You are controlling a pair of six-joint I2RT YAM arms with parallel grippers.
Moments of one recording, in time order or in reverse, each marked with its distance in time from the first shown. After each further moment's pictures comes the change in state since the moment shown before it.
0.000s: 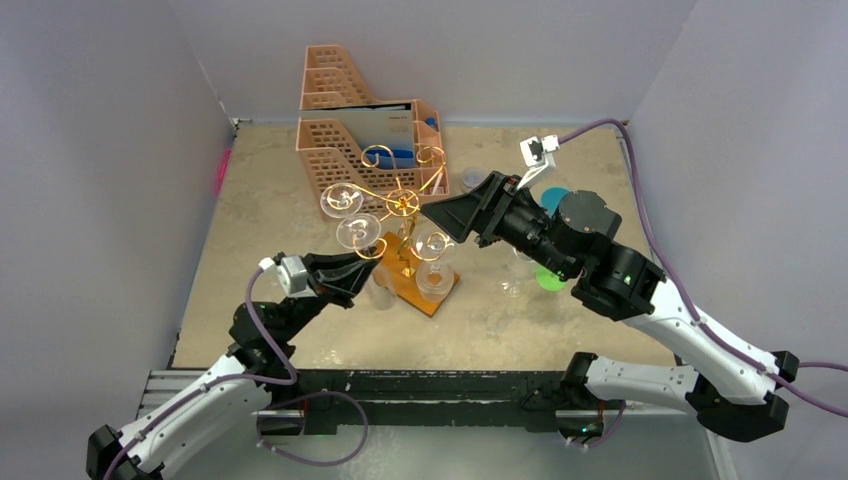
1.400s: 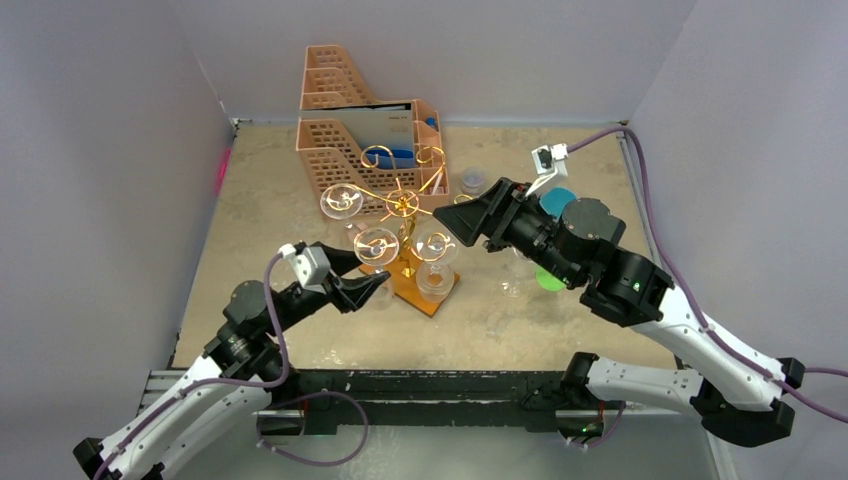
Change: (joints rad) left arm 0.000 -0.003 0.238 -0.539 0.097 0.109; right arm 0.000 -0.049 -0.029 -0.080 0.085 -0.014
